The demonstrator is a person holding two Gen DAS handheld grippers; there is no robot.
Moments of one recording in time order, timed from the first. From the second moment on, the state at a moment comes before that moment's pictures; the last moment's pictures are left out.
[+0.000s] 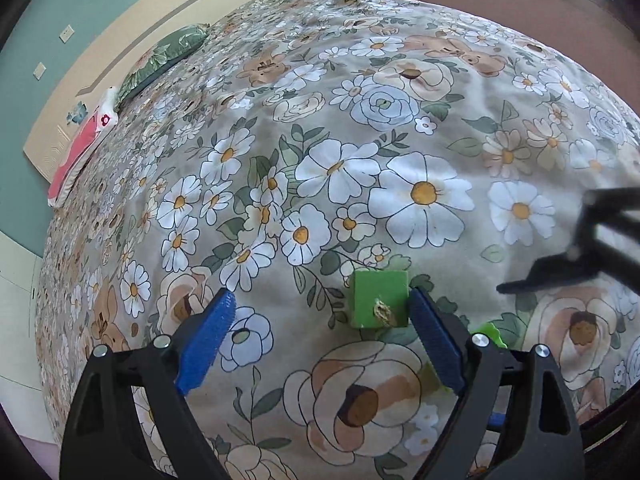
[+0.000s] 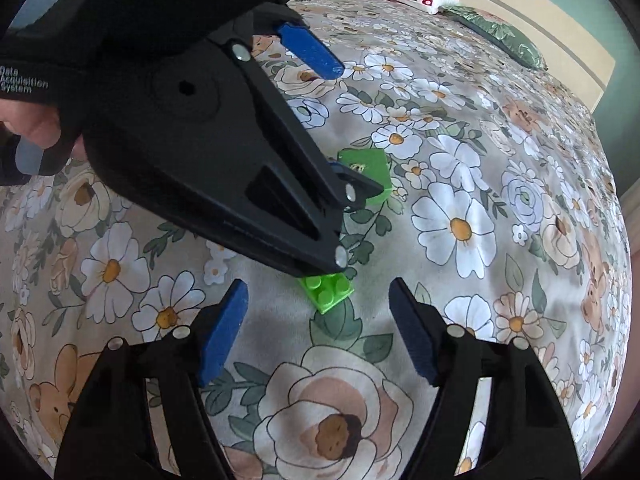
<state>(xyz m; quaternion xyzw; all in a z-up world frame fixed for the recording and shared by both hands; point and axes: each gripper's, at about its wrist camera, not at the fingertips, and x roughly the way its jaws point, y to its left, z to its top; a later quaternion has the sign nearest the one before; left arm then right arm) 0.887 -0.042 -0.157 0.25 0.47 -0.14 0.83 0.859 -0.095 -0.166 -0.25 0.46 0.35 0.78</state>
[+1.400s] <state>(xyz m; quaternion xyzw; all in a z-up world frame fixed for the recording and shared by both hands) 0.751 0.030 -0.027 0.12 0.43 -0.05 0.90 0.759 -0.101 -0.026 -0.22 0.40 0.26 0.85</state>
